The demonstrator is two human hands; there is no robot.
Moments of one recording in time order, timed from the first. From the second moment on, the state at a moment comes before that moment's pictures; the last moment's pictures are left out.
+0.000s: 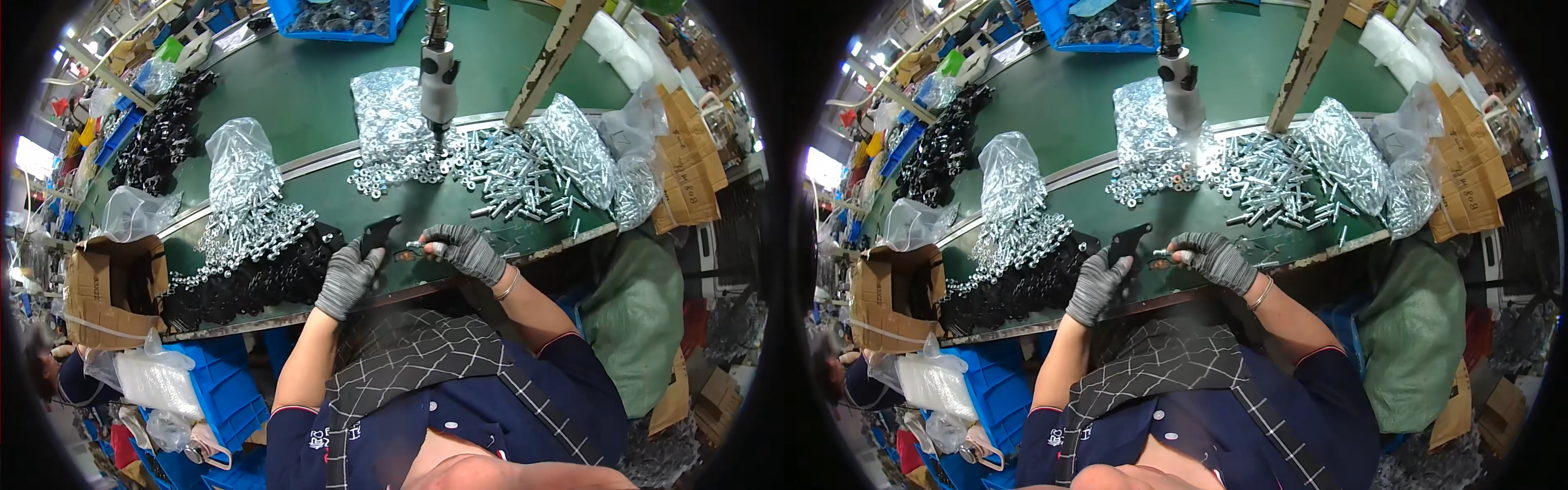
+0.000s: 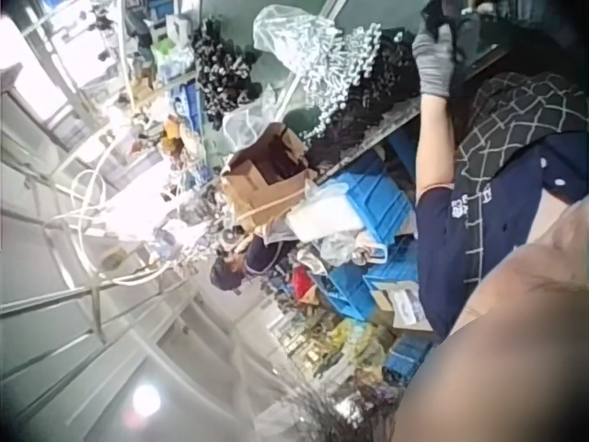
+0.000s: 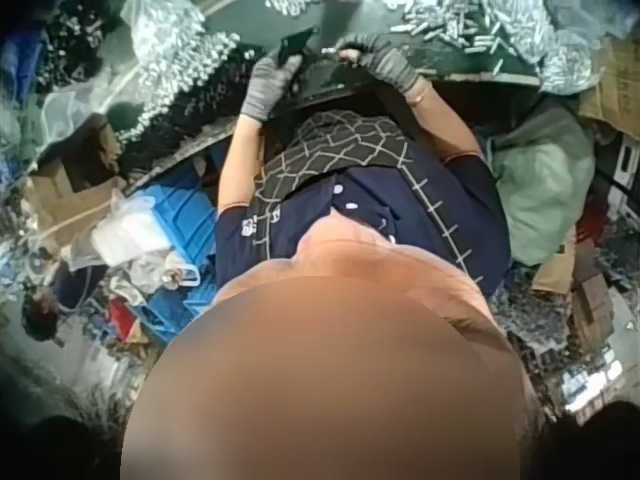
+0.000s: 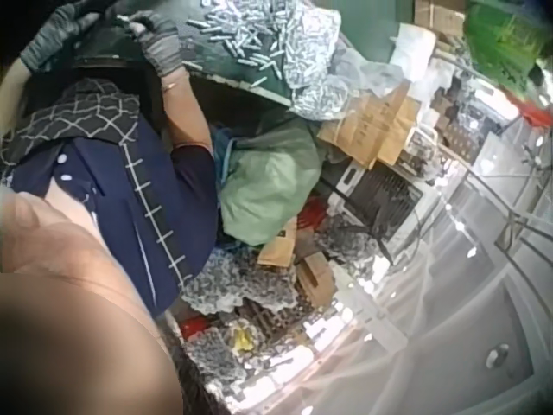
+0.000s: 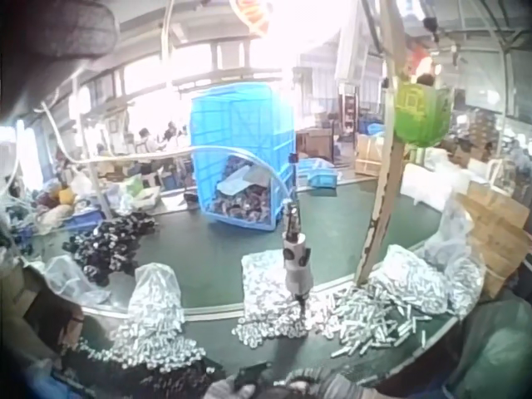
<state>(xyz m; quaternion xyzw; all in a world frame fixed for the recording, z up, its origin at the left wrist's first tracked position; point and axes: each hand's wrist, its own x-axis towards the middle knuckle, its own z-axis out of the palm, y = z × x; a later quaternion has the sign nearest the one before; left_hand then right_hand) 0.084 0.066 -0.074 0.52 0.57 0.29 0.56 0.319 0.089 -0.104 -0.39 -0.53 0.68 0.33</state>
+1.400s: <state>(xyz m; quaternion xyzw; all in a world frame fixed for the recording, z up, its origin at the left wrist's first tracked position) 0.146 0.071 -0.112 0.21 0.46 0.46 0.73 0.323 0.141 -0.079 -0.50 -0.77 0.35 0.17</state>
